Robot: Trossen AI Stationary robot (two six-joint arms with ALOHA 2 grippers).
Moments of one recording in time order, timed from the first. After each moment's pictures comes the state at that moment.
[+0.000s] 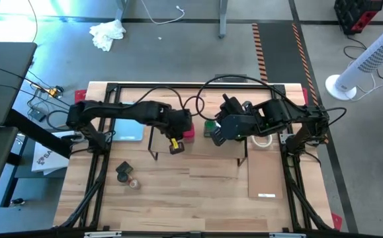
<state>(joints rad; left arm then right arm) 0.02 1.71 1.57 -1.03 -0.04 -0.18 0.24 1.76 2.21 -1.49 0.55 0.94</state>
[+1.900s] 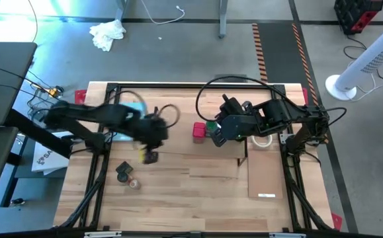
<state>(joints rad) -0.20 1.44 1.57 -1.25 -0.11 -0.26 0.24 1.76 2.21 -1.49 0.54 0.92</state>
